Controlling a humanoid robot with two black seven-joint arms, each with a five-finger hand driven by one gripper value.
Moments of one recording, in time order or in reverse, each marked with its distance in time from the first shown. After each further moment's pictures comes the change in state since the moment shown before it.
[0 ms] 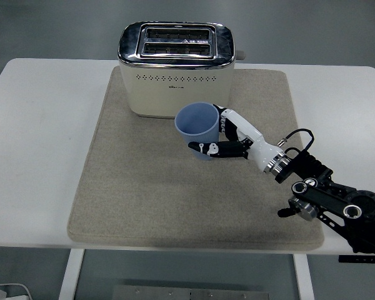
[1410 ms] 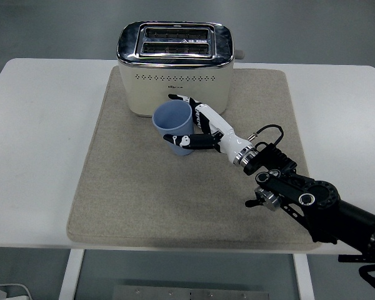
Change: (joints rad) left arm 0.001 0.000 0.000 0.000 0.000 0.000 0.000; right arm 0.049 0.206 0.003 -0.257 0.013 0.016 -0.005
